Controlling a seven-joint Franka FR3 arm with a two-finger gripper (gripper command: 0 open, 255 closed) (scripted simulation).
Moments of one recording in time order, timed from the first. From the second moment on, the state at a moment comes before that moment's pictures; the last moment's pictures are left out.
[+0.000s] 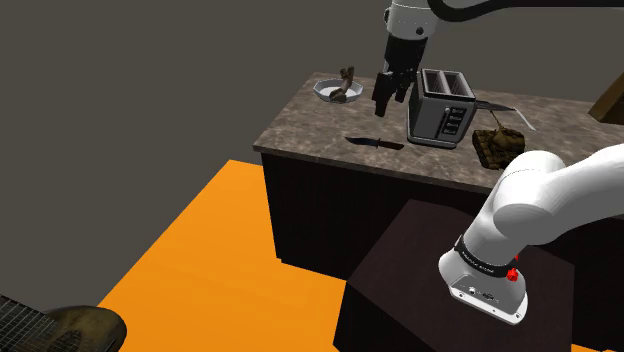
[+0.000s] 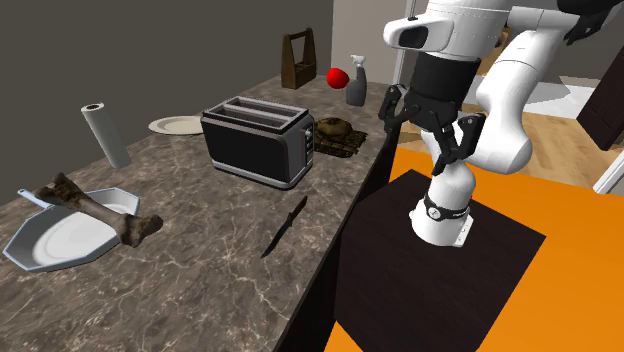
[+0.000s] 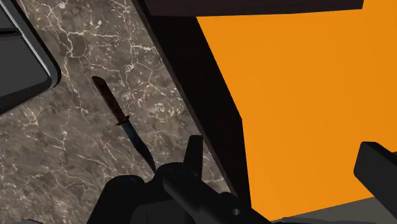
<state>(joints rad) 0.01 -0.75 0.07 -2.37 -0.02 1.67 0.09</state>
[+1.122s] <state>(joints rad) -0.06 -0.48 -0.20 -2.50 -0.13 2.08 -0.25</state>
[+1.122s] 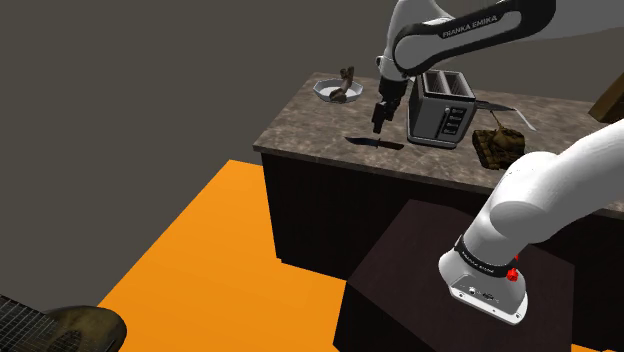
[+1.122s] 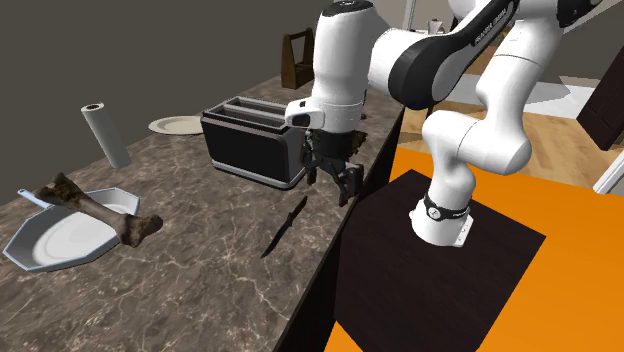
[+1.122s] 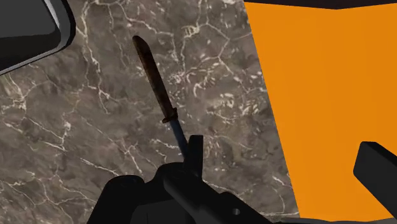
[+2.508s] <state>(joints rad) -0.06 -0.04 -0.37 -2.44 -0.03 2.45 -0.56</state>
